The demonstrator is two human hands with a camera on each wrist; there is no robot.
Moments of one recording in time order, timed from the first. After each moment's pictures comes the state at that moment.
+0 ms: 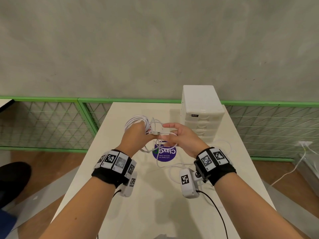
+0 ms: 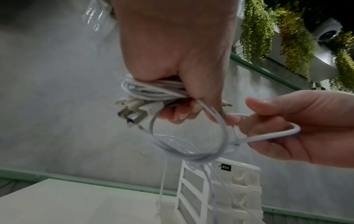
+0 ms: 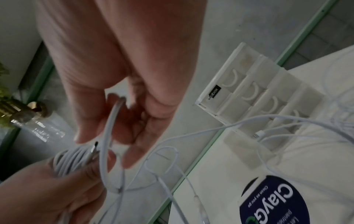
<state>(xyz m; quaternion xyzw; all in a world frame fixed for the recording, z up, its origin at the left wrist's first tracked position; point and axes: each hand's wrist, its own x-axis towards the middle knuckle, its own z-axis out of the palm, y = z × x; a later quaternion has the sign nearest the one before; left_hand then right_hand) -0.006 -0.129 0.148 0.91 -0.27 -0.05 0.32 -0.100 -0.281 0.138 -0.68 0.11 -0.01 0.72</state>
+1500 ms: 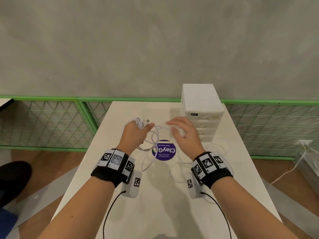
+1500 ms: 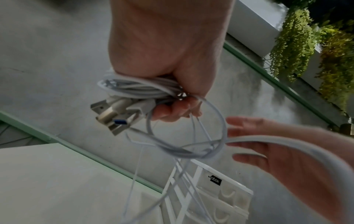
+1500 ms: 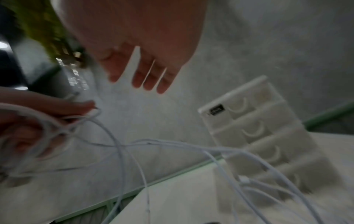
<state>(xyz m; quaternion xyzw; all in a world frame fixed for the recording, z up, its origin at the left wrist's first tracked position) -0.006 -0.130 0.150 0.86 -0.15 -0.09 0.47 -0.104 -0.285 0.118 -0.84 0.07 -0.29 0.45</state>
